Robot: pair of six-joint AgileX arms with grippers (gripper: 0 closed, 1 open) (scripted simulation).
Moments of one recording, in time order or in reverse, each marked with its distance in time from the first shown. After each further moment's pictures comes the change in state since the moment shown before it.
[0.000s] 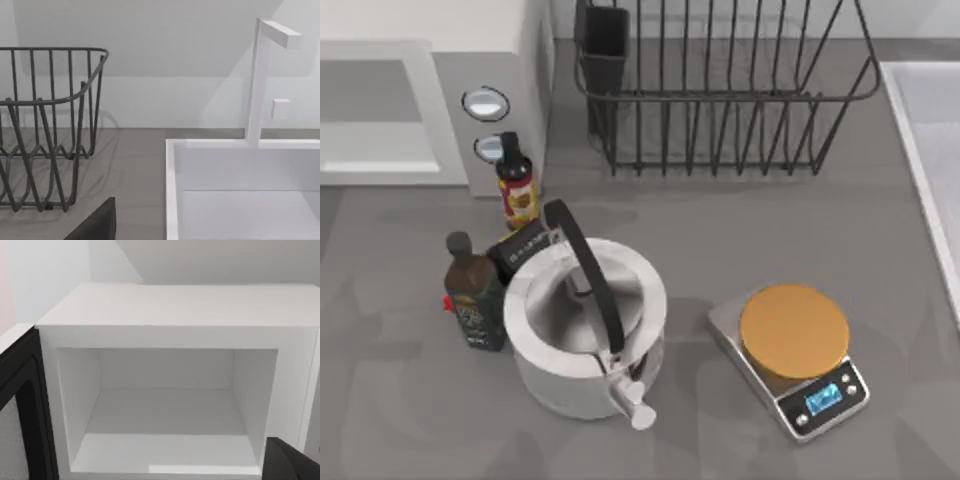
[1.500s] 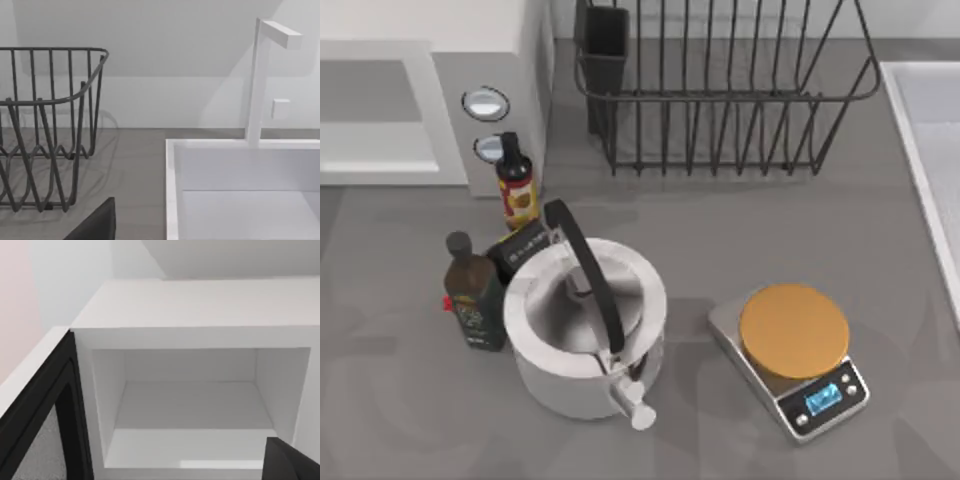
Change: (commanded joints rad) left arm 0.250 0.122 0.089 -0.021 0.227 0.055; right arm 0.000 0.000 0.000 0.000 0.000 0.000
